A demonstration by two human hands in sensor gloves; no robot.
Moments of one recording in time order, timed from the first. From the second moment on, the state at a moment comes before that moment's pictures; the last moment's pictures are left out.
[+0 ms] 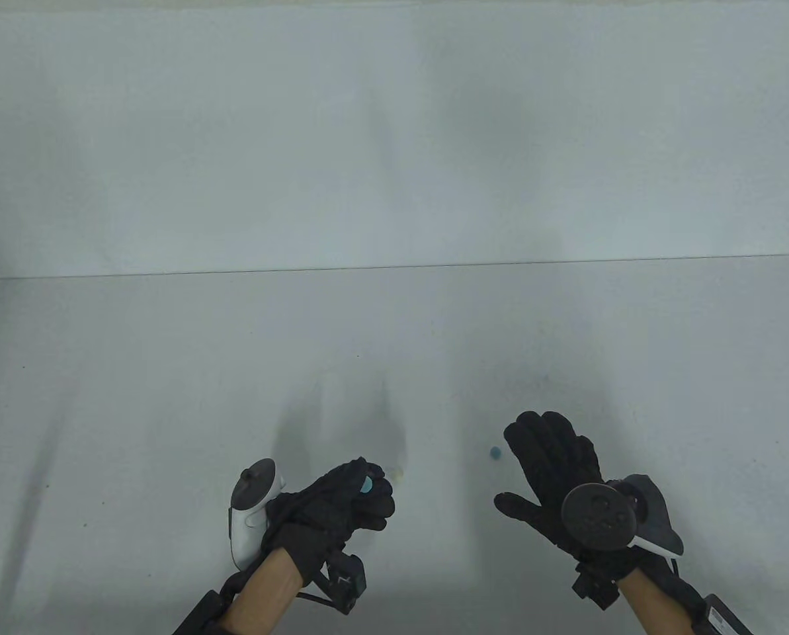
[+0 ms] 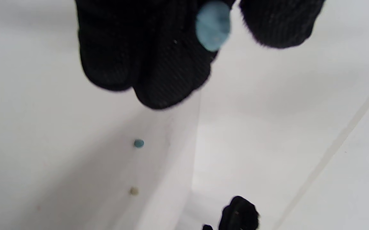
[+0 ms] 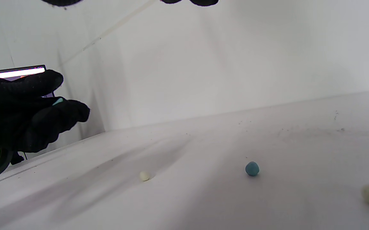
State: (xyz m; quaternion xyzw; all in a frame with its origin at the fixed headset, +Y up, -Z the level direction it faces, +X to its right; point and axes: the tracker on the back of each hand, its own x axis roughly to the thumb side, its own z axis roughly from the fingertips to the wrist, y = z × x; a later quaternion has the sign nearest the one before) left_hand -0.166 -0.726 -0.323 -0.22 -0.03 0.72 0.66; right_hand 0.190 -0.656 -0.289 0.25 -0.07 0.95 0.17
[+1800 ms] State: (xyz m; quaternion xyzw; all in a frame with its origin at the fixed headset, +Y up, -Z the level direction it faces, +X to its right) left_hand -0.161 -0.718 -0.326 -0.21 -0.09 0.69 0.69; right_hand 0.190 -0.656 -0.288 0.25 -0.07 0.95 0.17
